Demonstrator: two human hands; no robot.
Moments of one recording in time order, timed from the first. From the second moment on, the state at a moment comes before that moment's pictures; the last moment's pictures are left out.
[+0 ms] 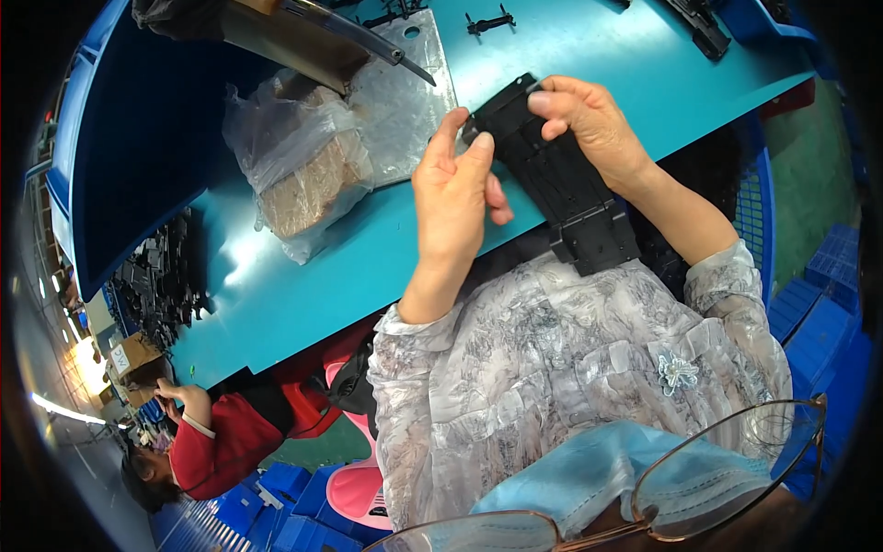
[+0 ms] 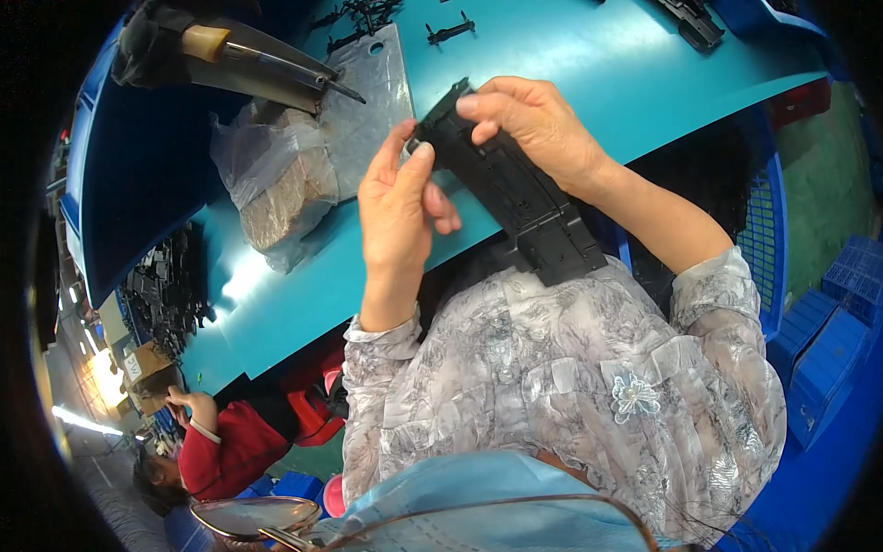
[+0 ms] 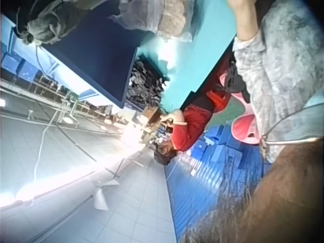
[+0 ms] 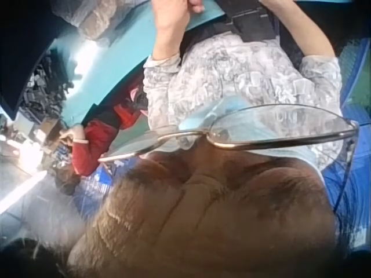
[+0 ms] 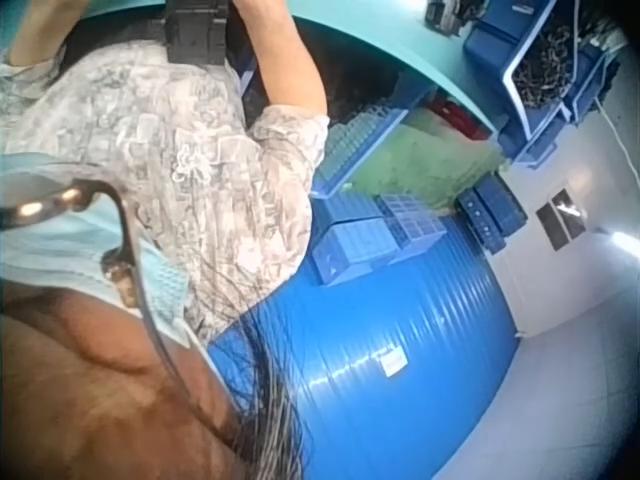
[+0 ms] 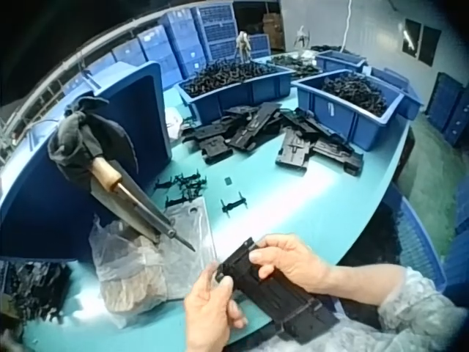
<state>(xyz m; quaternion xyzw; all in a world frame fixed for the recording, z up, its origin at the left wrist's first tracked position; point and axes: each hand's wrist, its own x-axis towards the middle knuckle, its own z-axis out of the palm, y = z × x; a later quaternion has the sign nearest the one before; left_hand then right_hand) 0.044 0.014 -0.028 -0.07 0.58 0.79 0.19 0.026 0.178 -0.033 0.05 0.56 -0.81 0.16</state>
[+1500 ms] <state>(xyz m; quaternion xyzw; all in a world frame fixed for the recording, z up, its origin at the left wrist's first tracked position) 0.034 -0.028 -0.001 -0.15 0.35 0.92 0.12 -0.004 0.146 -0.006 -0.03 0.47 -0.85 0.24</state>
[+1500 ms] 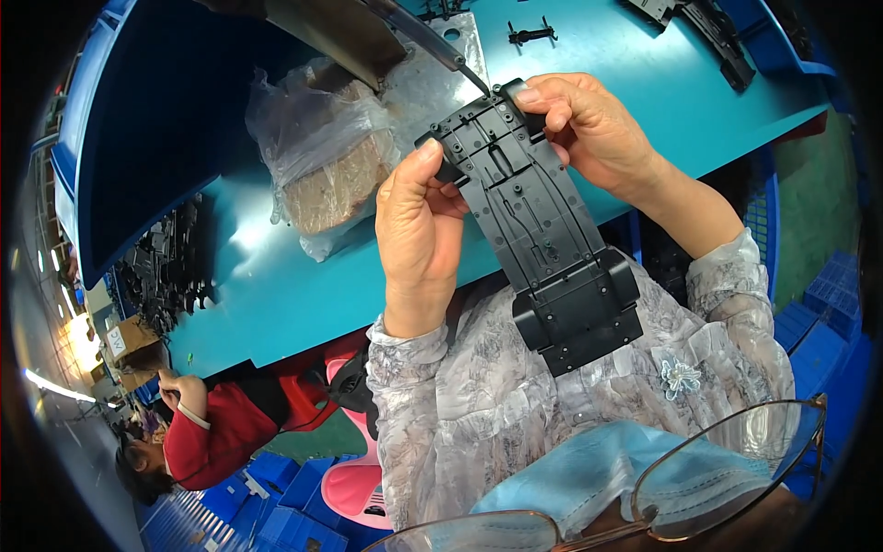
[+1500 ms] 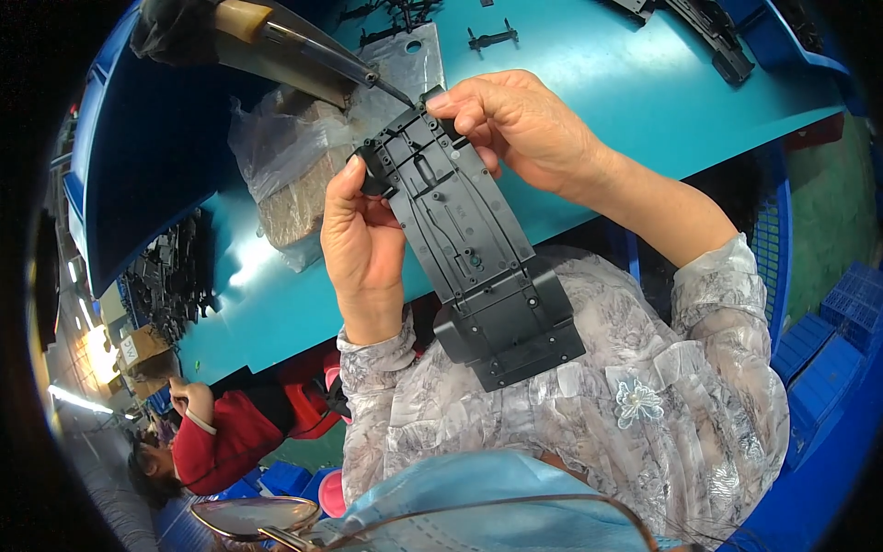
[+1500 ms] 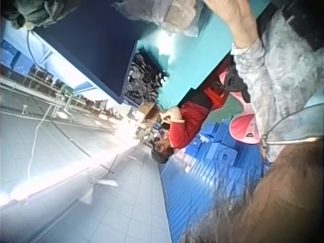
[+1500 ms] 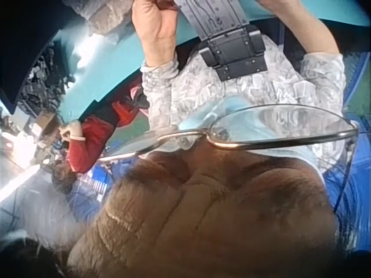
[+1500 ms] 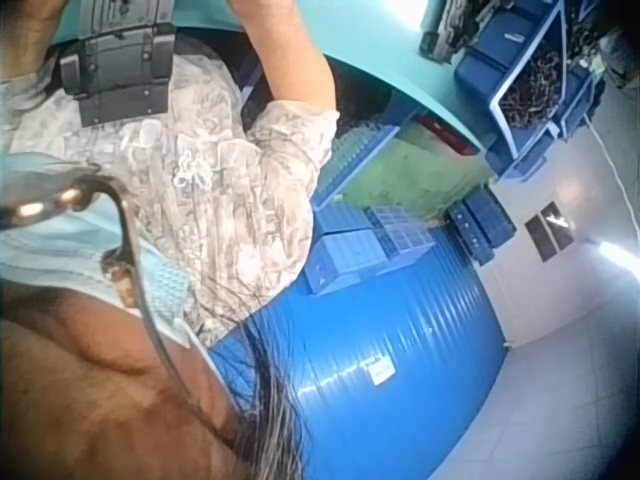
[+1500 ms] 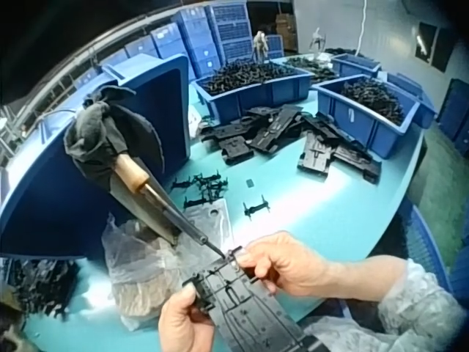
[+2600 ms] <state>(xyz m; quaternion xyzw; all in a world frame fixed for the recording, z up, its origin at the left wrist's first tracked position) 0.035 -0.031 0.003 -0.13 0.33 0.93 0.12 -0.005 0.142 -0.007 -0.04 0.46 -0.85 0.24</state>
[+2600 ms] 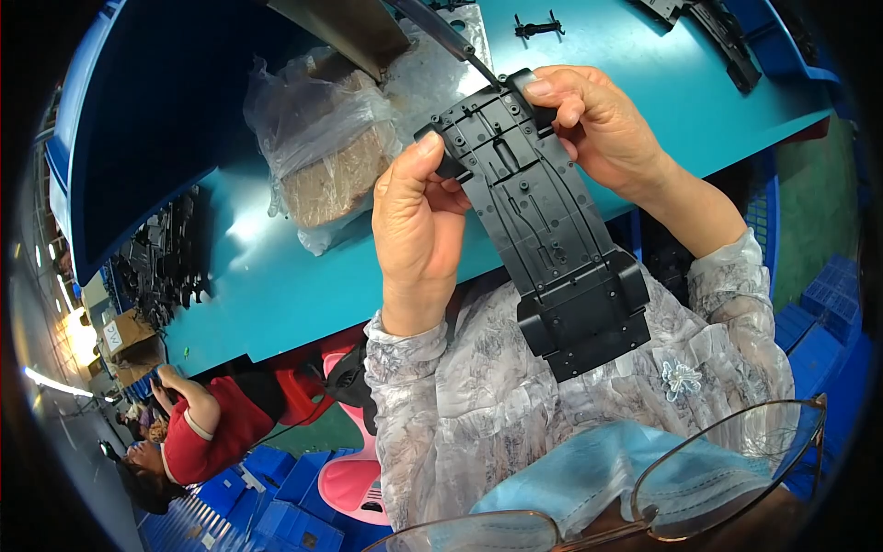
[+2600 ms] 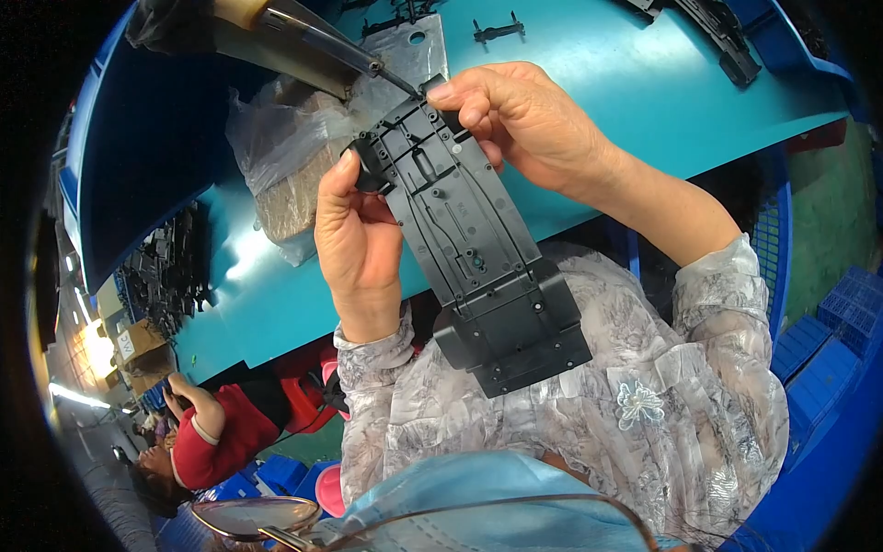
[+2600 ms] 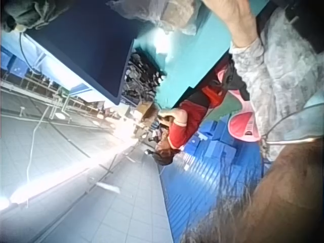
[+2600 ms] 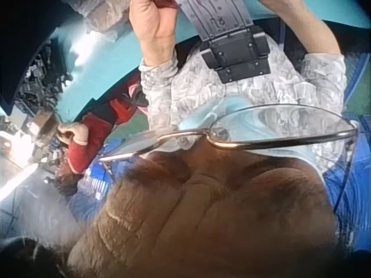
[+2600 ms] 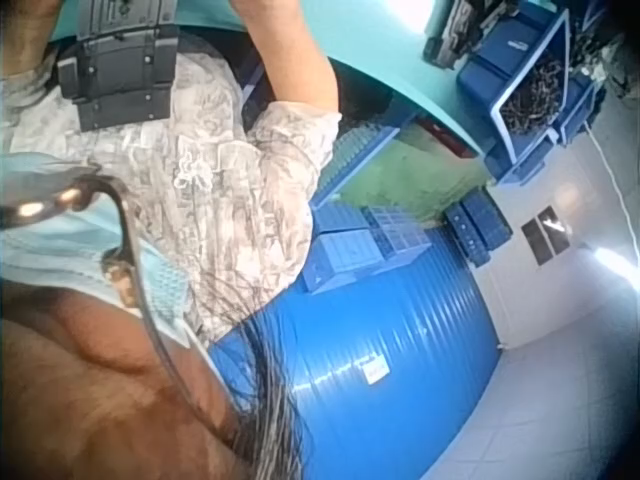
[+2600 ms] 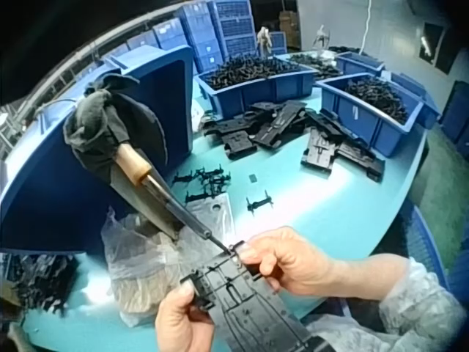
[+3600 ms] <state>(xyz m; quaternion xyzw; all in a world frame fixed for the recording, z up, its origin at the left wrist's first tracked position) 0.033 -0.033 -0.001 -0.13 0.31 0.93 0.11 -0.005 0.141 -0.007 -0.04 0.47 -0.85 0.23</state>
